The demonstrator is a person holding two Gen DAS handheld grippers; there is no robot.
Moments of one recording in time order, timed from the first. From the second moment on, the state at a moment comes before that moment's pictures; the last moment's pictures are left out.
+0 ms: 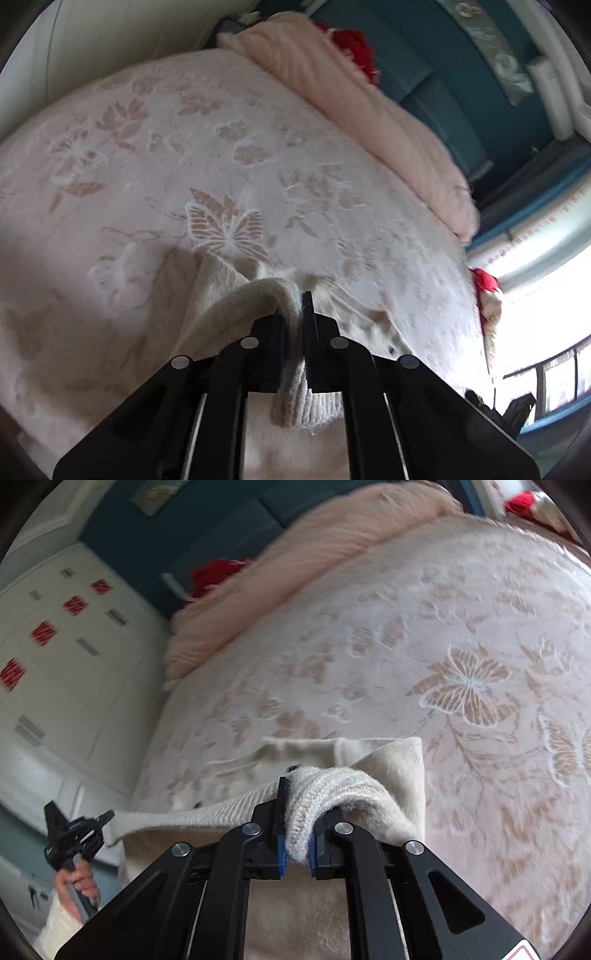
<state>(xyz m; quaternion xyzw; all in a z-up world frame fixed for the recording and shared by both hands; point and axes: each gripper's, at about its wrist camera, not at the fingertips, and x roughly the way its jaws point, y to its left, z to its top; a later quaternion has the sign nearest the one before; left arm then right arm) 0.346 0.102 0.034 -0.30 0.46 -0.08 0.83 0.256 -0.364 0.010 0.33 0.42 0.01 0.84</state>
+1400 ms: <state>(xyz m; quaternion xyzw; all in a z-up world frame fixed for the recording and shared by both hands) 0.326 0.057 0.012 -0.13 0.45 -0.07 0.88 0.249 -0.290 0.012 0.19 0.42 -0.03 0.89</state>
